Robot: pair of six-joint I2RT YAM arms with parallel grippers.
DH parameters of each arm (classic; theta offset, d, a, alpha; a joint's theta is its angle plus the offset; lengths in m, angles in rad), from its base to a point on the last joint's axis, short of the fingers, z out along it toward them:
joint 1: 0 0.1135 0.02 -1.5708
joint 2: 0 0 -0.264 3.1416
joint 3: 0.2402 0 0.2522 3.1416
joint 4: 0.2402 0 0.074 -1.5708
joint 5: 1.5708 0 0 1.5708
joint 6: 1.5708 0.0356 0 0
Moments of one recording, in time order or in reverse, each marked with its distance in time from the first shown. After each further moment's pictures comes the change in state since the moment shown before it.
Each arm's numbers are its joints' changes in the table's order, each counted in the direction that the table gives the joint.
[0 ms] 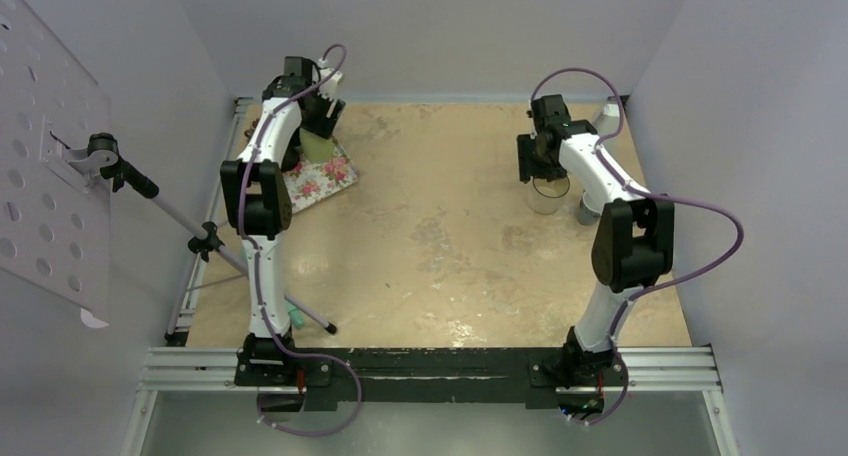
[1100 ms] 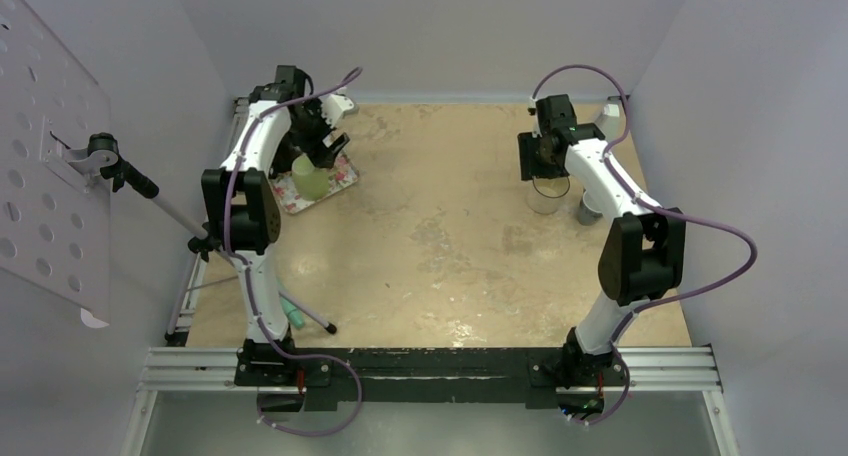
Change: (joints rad) left arm 0.022 -0.234 -0.247 0.266 0.311 0.487; right arm 0.006 -0.101 -0.047 -0.020 -0.029 -0.027
